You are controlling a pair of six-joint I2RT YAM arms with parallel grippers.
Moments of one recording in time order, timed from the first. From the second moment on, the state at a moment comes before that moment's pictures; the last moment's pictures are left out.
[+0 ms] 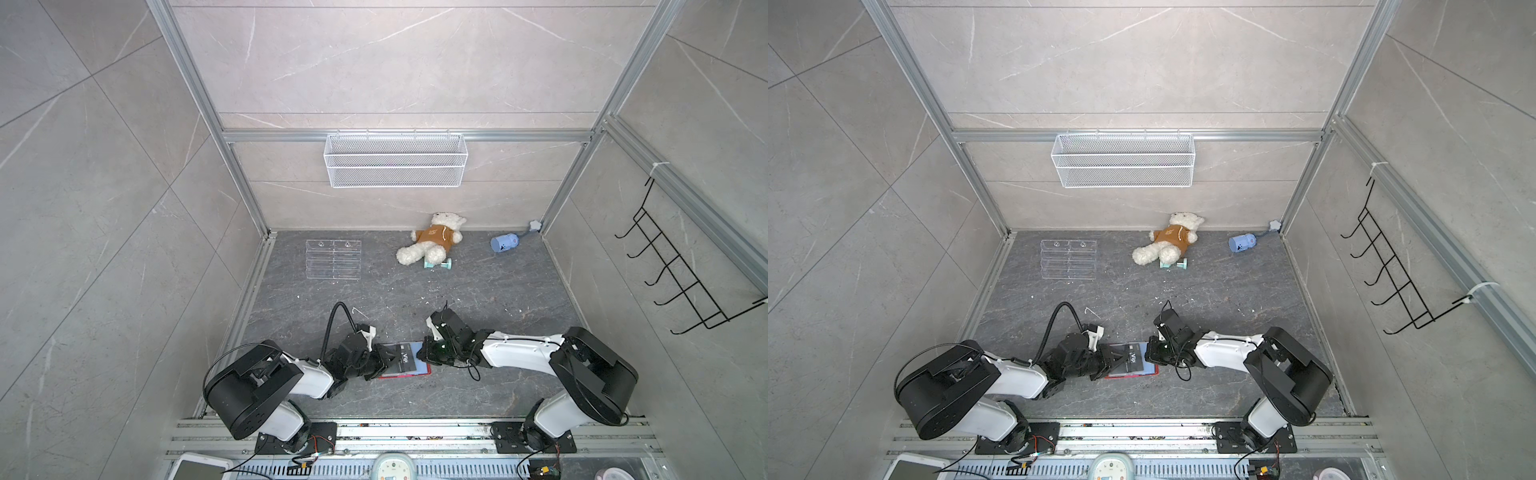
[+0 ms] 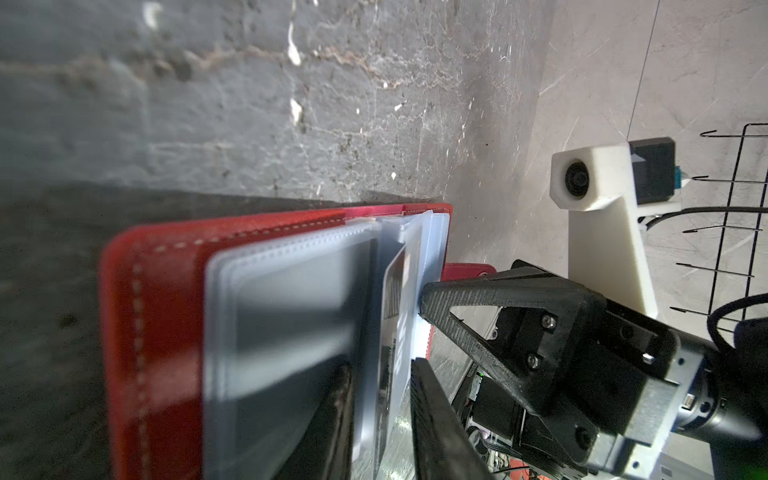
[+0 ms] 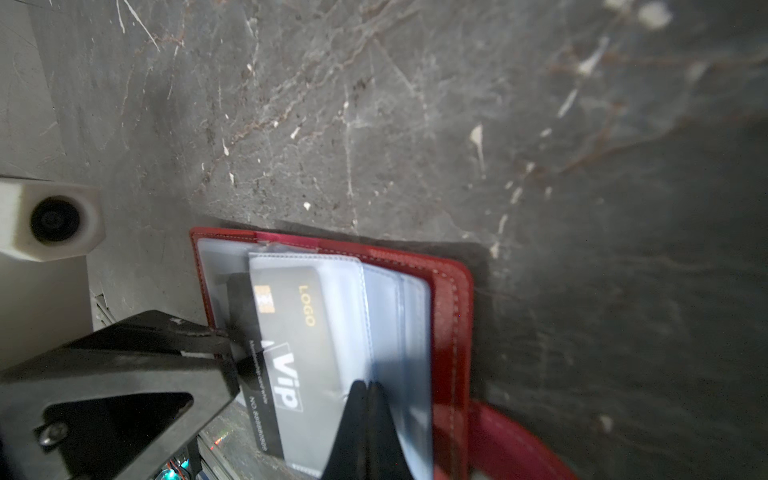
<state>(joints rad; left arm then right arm) -0.77 1.48 0.22 0.69 0.36 -1.24 0.78 1.58 0.65 -0.04 -0.30 0.90</state>
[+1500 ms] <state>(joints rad) -0.76 1.01 0.27 0.20 0.27 -1.23 0.78 1.53 0.66 -0.10 -0.30 0.91</state>
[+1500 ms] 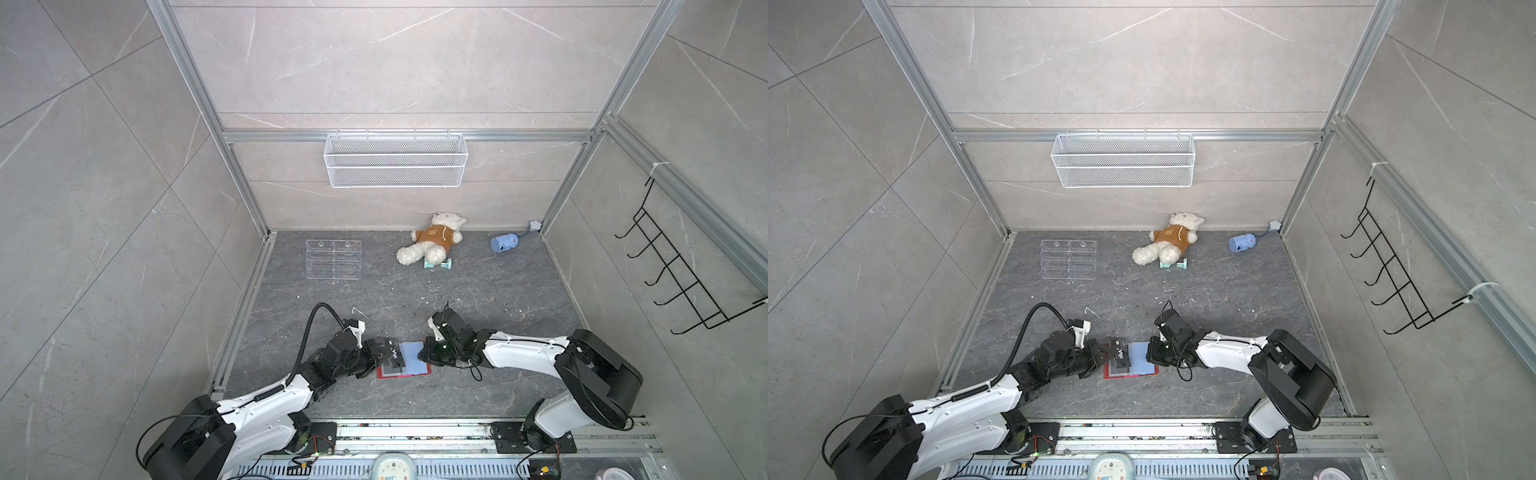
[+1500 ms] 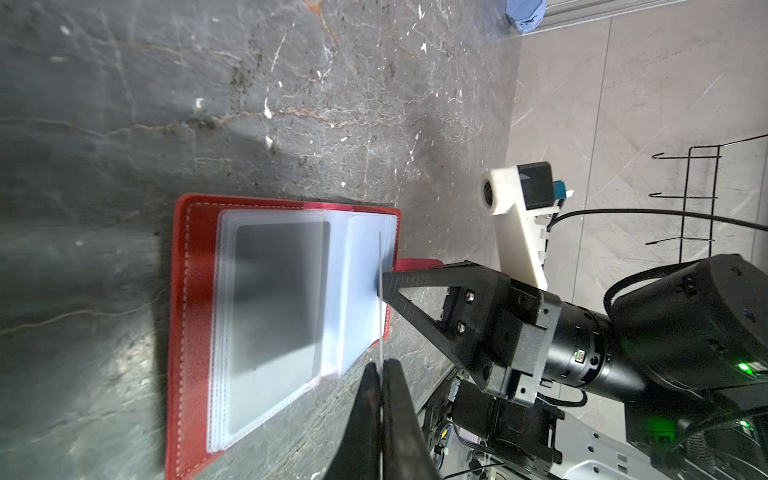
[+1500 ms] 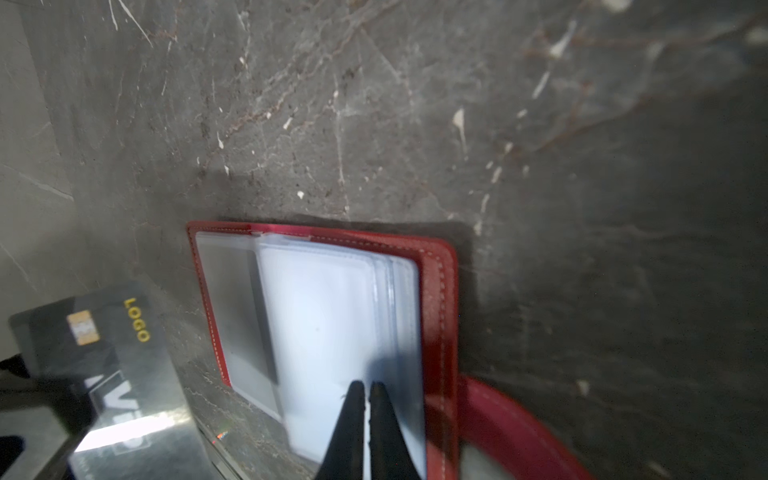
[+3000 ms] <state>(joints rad) -0.72 1.19 0.50 0.72 0.28 -1.61 0.56 1.20 0.72 0.18 -0.59 1.15</state>
